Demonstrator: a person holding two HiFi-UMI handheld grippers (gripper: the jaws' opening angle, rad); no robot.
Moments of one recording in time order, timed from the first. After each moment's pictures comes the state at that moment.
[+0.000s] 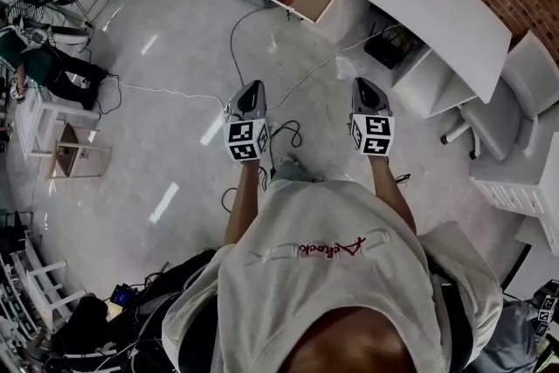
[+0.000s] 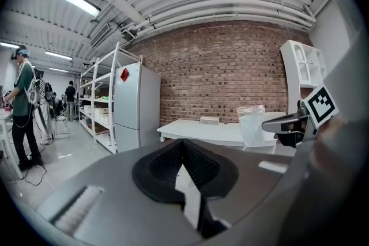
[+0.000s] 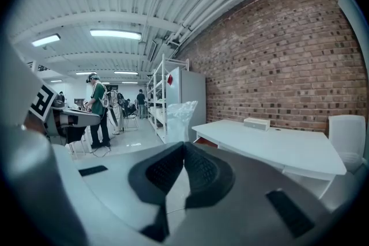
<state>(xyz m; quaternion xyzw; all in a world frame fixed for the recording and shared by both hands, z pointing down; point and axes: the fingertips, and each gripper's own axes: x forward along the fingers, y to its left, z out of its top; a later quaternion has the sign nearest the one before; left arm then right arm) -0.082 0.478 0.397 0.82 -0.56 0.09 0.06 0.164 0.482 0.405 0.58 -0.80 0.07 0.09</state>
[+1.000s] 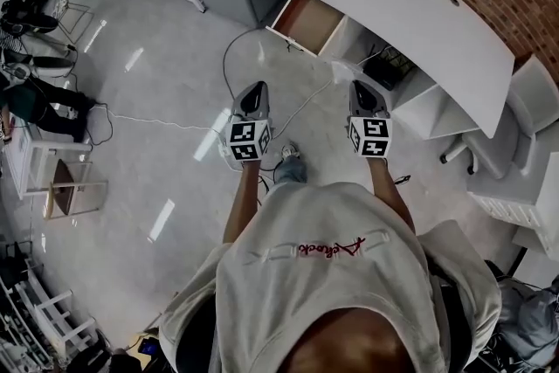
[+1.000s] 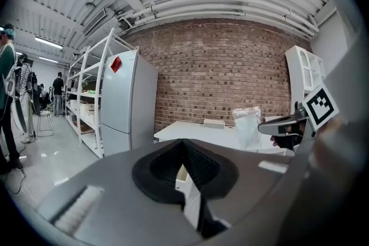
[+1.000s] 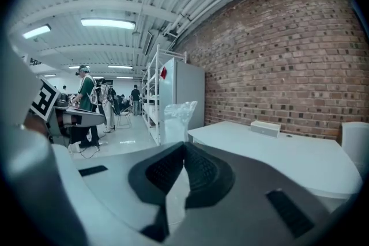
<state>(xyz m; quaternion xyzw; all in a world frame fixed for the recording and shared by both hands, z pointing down) -0.108 0.276 0.407 0.85 -0.52 0.08 0.08 0.120 0.296 0.408 0.60 -0.79 0.07 0.11</state>
